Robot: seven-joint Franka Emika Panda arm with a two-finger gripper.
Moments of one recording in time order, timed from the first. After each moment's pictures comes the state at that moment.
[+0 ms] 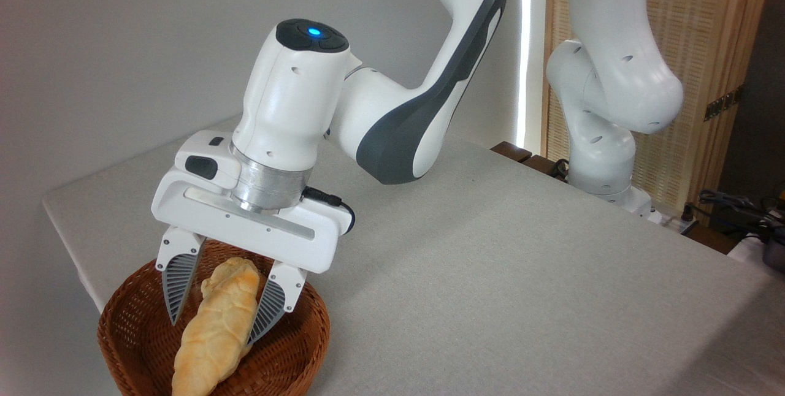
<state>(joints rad) -0.24 0.18 0.21 -1.96 -0.45 2.59 0.23</state>
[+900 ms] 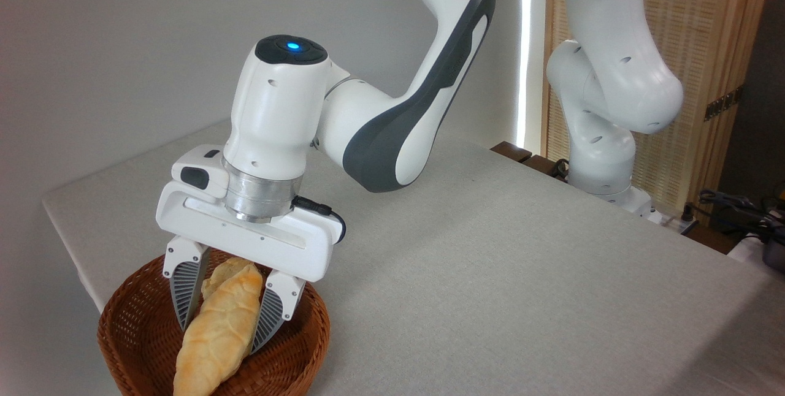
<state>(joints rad) -0.24 0.21 0.19 -1.96 -0.35 2.58 0.25</state>
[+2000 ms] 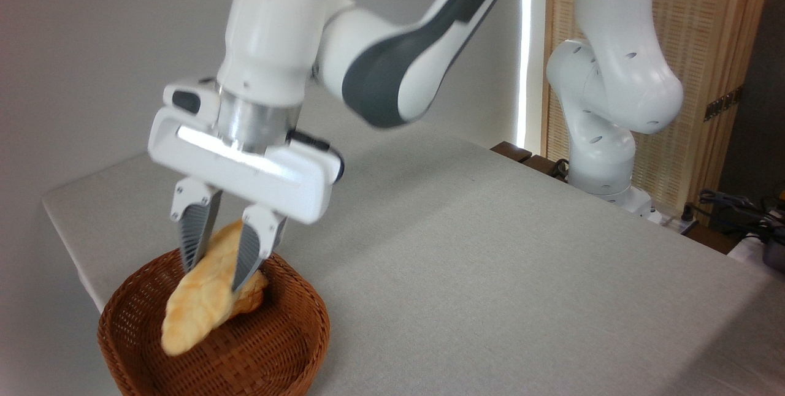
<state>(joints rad) -0.24 0.06 0.19 -1.92 -0.24 2.38 0.25</state>
